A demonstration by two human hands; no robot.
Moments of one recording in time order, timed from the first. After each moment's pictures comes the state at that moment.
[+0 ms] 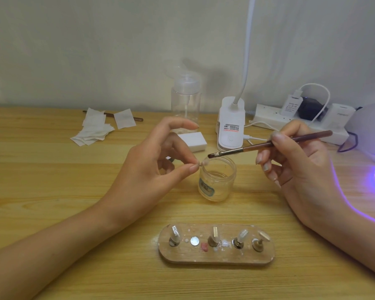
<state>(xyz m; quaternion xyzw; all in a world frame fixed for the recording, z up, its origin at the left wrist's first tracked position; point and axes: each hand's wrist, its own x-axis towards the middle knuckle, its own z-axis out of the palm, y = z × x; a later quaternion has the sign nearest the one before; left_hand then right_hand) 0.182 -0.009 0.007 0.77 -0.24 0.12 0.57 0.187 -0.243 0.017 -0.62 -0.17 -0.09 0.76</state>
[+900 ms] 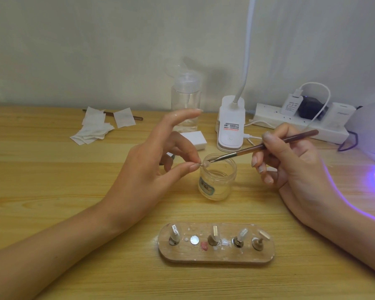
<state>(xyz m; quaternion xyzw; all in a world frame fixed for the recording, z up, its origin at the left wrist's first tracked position) 0.180 -0.011 0.009 0.78 -0.27 0.16 0.53 0.189 -0.243 0.015 -0.62 -0.14 -0.04 0.77</state>
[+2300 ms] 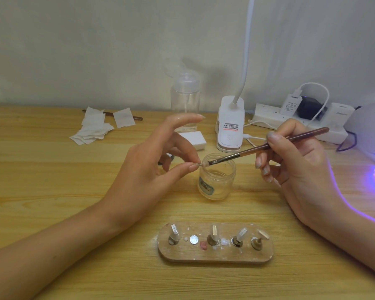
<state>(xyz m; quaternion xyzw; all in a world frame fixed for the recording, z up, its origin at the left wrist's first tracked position) 0.181 -0.011 0.009 0.79 -0.27 0.17 0.53 0.187 -0.242 0.017 -0.64 -0.16 -0.10 0.75</state>
